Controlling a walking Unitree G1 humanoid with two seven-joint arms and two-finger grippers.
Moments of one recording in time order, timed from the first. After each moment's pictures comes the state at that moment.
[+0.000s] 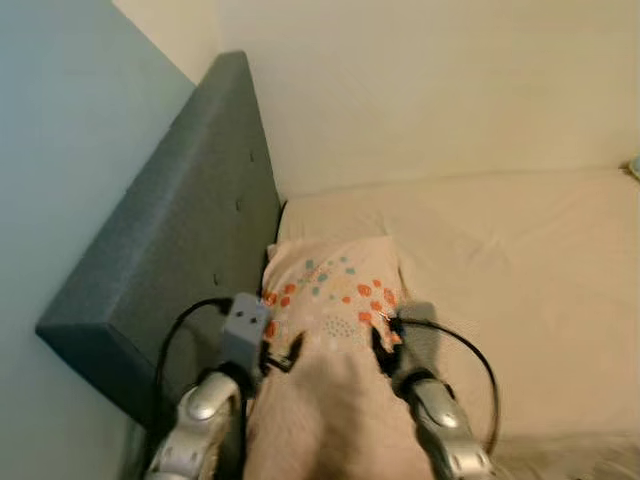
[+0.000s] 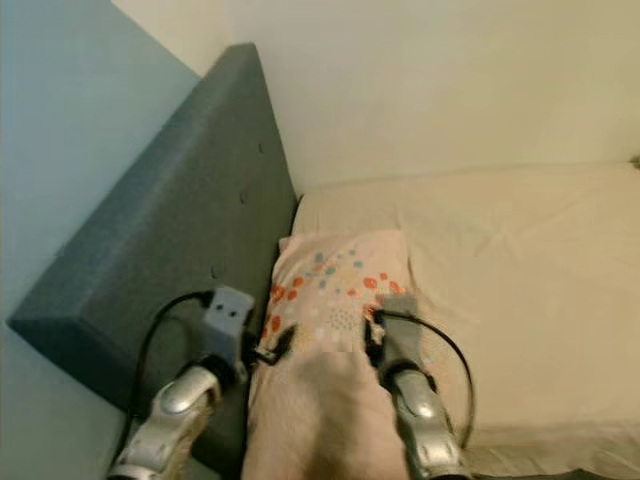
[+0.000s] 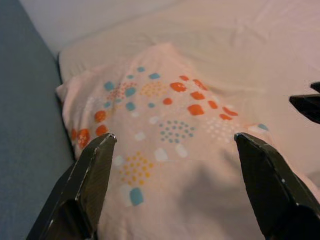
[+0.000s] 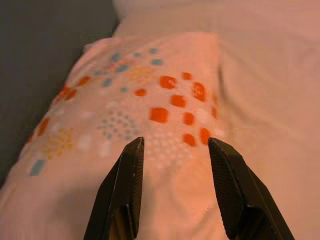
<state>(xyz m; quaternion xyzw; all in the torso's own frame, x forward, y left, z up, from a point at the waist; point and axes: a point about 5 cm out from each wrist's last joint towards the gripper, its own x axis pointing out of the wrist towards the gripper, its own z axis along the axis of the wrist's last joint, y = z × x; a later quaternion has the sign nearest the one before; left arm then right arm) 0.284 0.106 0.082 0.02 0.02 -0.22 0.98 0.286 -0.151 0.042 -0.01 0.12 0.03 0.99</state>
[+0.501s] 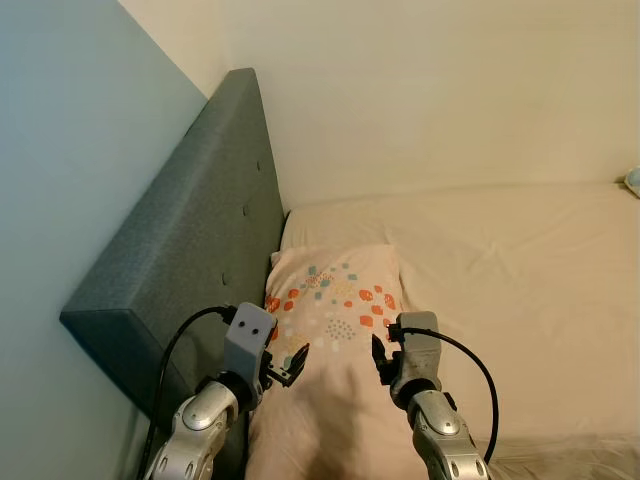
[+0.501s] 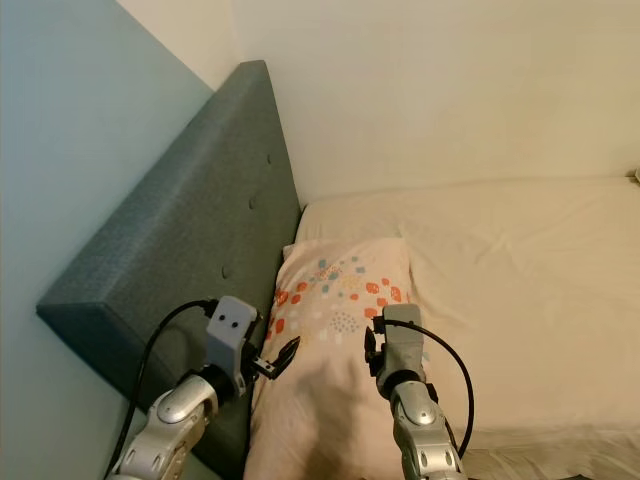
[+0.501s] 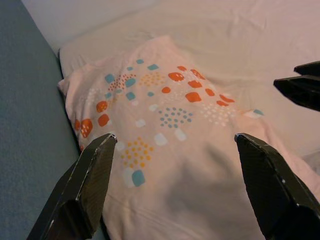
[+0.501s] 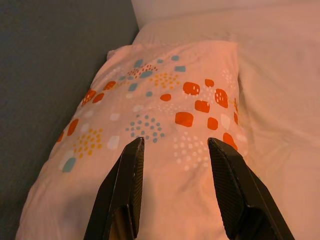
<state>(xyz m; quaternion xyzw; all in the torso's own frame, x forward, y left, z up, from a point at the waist) 0.277 0.114 0.074 0.04 0.04 -0.23 0.97 0.285 -0.137 0.041 0.00 0.12 0.05 0.99</state>
